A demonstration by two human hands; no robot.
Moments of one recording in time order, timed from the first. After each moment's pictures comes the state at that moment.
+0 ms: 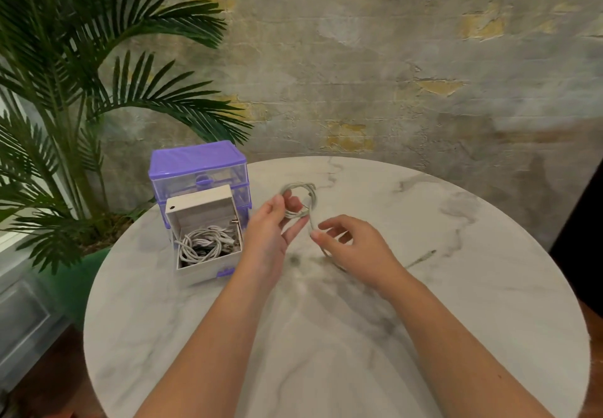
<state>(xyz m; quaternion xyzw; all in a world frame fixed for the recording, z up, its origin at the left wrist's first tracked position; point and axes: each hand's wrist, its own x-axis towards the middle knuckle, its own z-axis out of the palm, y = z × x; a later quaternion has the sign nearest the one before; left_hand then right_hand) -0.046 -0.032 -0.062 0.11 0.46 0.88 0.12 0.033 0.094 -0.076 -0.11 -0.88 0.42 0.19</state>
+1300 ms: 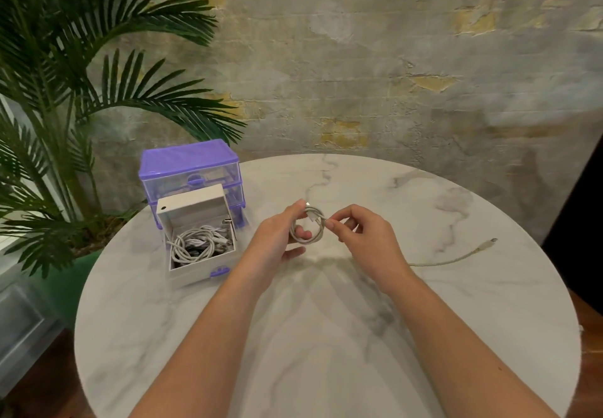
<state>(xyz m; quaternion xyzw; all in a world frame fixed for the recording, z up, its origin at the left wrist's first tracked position) -0.038 -0.033 -0.062 0.13 0.67 0.70 0.19 0.032 0.109 -0.080 -0.13 -0.82 0.48 0.28</state>
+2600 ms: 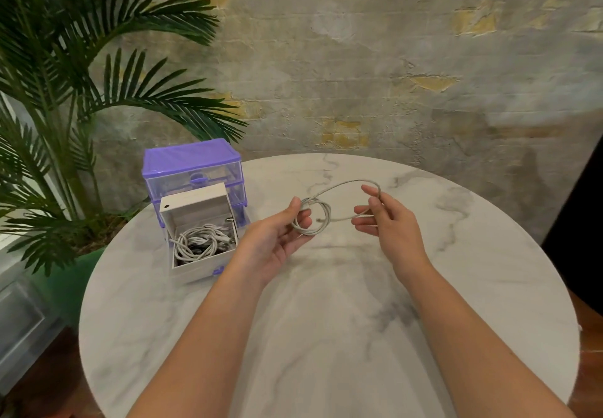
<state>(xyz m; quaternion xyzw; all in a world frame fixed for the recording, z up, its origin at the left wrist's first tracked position) -0.040 -0.039 -0.057 0.05 0.49 0.83 0.26 0.028 0.136 -0.080 -0.13 -0.67 0.66 0.33</state>
